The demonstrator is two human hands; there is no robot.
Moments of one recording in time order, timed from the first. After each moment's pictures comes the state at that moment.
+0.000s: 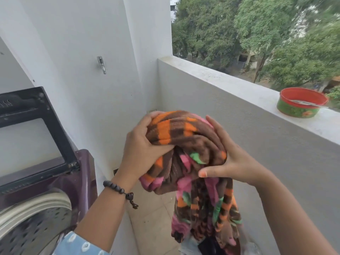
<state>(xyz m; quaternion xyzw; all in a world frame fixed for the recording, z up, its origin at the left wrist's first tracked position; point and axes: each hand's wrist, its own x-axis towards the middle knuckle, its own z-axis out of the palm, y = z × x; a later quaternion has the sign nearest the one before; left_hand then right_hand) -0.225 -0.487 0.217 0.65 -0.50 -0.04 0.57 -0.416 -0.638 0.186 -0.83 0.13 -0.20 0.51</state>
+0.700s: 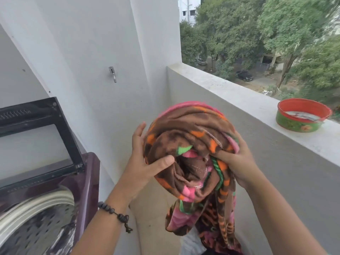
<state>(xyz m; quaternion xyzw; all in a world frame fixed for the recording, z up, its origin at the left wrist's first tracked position) -0.279 -0.499 0.214 0.64 -0.40 -0.22 0.61 -0.428 -0.689 0.182 -0.58 0.16 -0.36 0.71</state>
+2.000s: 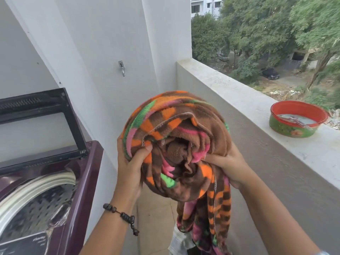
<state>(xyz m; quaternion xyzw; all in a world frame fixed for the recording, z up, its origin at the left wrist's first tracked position) -0.332 -0.536 0.189 0.54 -0.22 -0.10 0.81 -0.460 -0.727 0.178 -0.59 0.06 -0.23 0.77</state>
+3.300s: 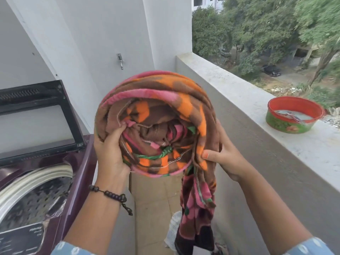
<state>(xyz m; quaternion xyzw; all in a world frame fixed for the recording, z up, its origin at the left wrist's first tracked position) -0.316 -0.540 0.216 0.43 -0.10 -0.03 0.89 -0.463 -0.745 0.171 -0.70 0.02 -0.19 0.68</state>
